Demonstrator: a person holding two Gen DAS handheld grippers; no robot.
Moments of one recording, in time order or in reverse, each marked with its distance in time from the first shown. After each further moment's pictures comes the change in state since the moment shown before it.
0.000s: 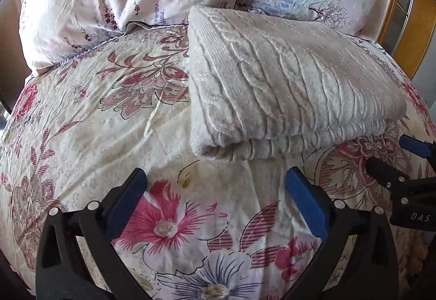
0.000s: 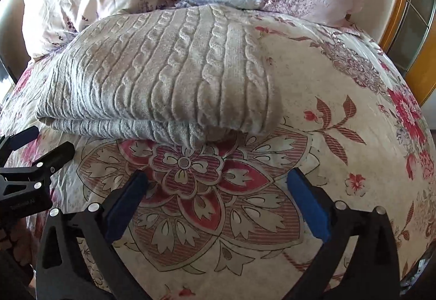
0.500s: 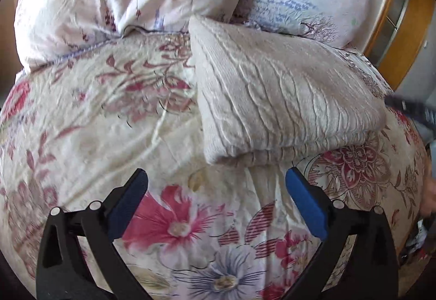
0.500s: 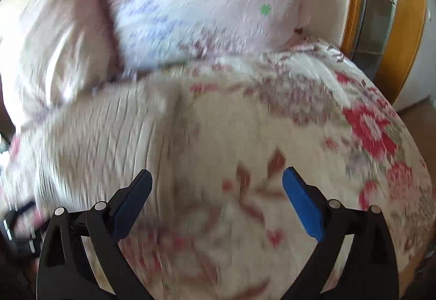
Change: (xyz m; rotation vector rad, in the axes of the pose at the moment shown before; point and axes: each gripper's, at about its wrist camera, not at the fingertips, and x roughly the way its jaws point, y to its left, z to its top) left arm -0.008 0.008 0.011 -0.046 -0.008 -0.105; right arm -0.040 -0.071 0.035 0.178 -0.108 -0.044
